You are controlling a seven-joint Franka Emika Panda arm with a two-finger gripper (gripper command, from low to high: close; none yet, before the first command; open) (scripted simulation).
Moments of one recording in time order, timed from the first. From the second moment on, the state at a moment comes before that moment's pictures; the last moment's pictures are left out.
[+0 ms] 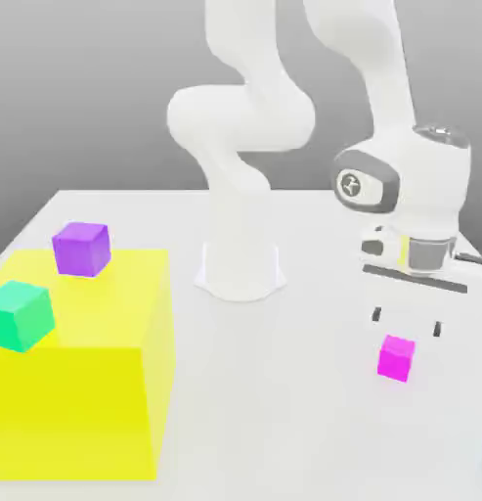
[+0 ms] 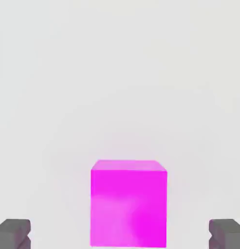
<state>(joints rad) -0.08 0.07 0.79 -2.83 -0.17 2.90 2.14</state>
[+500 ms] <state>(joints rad) 0.32 0.31 0.27 -2.76 -0.71 3.03 2.55</state>
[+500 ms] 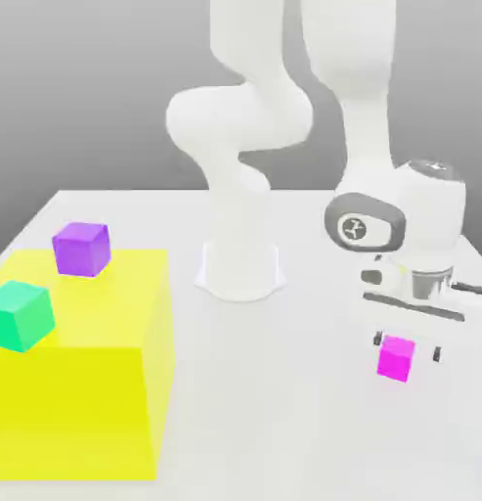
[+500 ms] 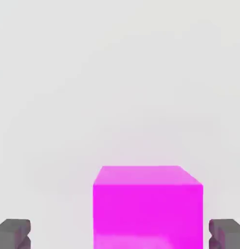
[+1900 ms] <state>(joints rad) -0.44 -0.03 0.51 -2.51 -0.14 2.45 2.16</state>
